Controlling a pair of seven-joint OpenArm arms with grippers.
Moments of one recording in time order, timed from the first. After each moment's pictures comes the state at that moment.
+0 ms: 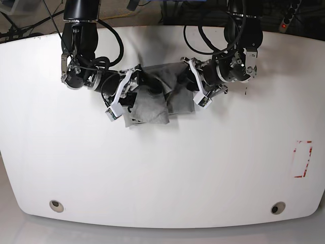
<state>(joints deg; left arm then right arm) 7.6 -2.7 1.4 94.7 -21.8 -35.9 54.0 -4.7 7.7 5.0 96.8 53.2 40.5 -64.5</state>
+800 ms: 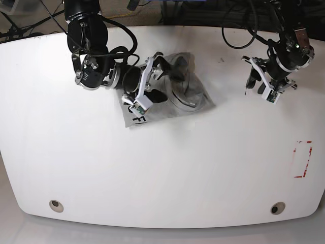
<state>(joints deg) 16.5 -12.0 -24.9 110.0 -21.2 -42.7 55.0 -4.9 11.3 -8.0 109.0 48.6 30.8 -64.4</state>
